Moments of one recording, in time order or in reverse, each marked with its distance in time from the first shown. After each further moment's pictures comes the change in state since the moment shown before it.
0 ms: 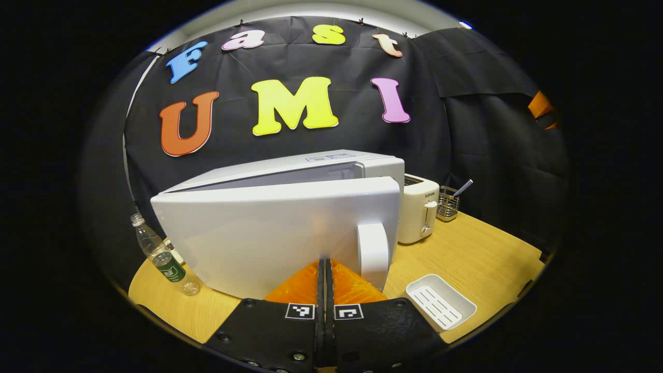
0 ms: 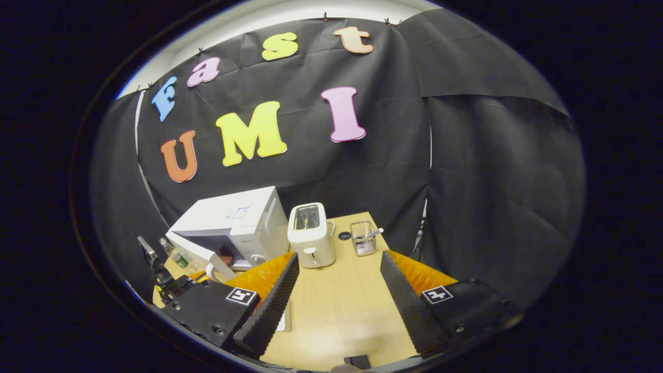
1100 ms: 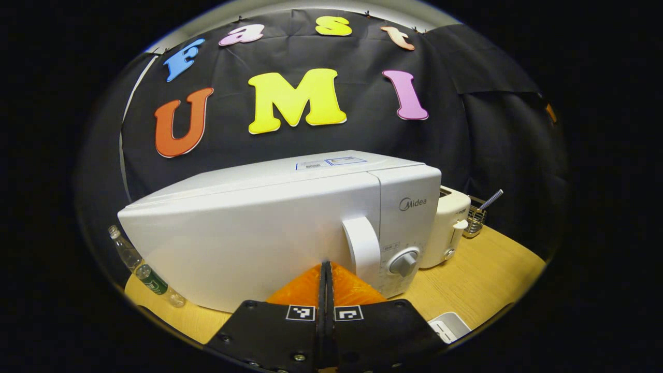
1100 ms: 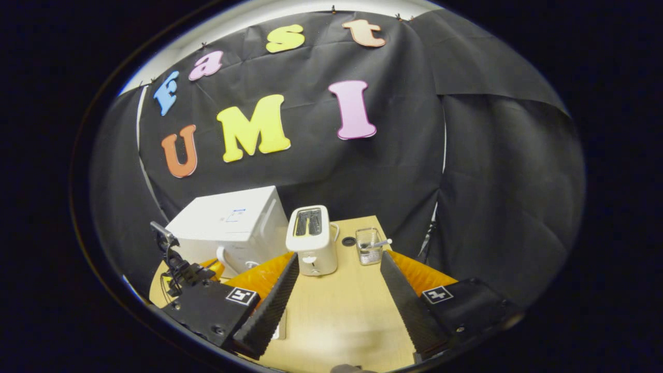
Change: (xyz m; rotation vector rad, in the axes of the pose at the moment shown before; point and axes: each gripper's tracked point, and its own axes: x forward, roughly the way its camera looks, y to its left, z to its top) left arm 0.083 -0.004 0.016 -0.035 0.025 0.060; right arm 0.044 0.003 0.020 -0.039 0.022 0.041
